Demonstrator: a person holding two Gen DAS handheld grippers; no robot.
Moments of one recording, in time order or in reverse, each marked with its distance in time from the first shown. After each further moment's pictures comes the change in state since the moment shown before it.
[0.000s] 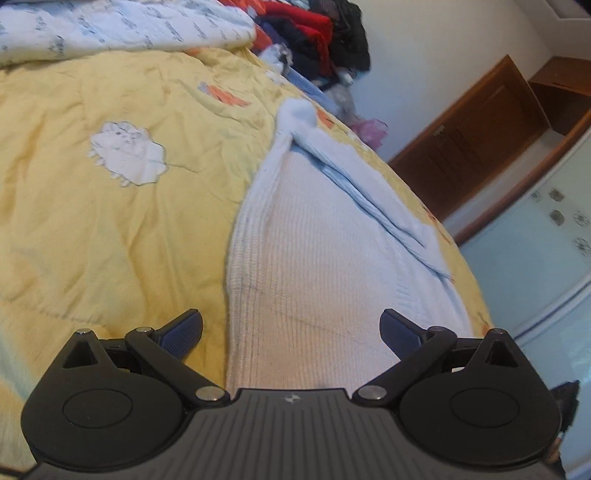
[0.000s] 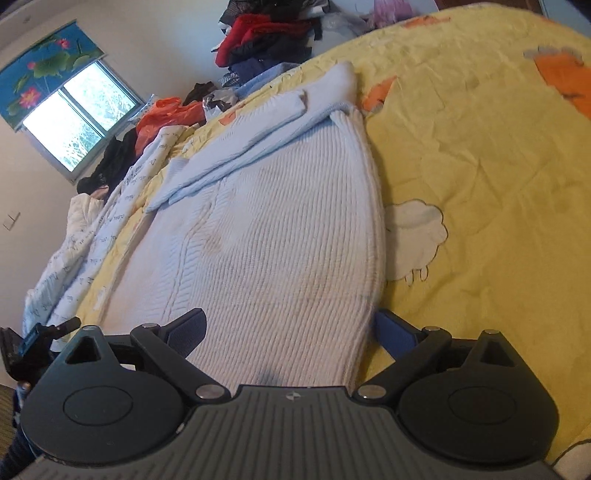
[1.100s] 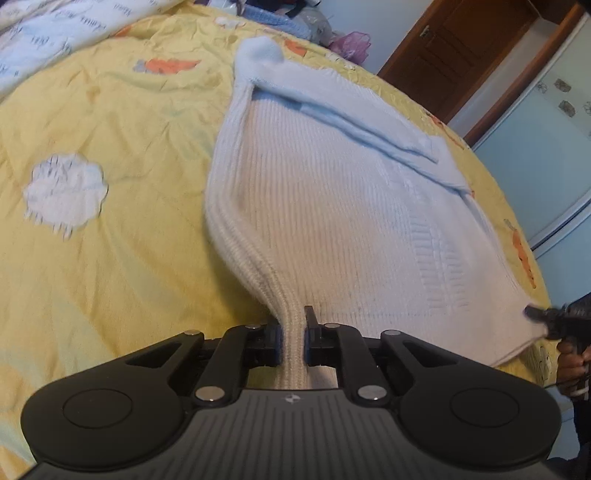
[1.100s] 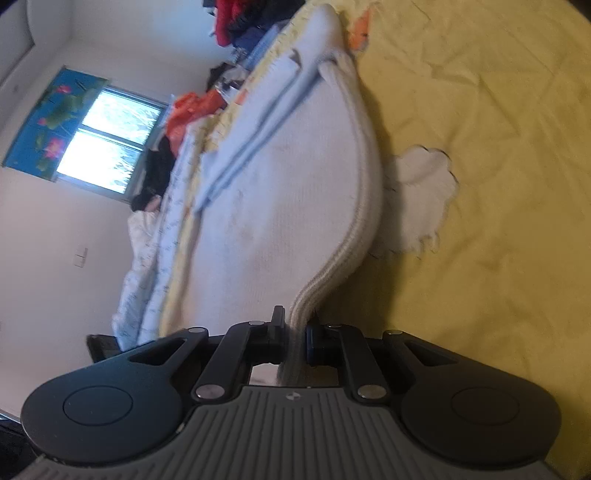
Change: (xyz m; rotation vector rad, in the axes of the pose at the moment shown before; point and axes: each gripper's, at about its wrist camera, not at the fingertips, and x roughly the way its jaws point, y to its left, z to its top) left arm 0.039 -0.034 0.034 0.254 0.229 0.105; right arm 0.006 -0.045 0.019 0.271 0.146 0.301
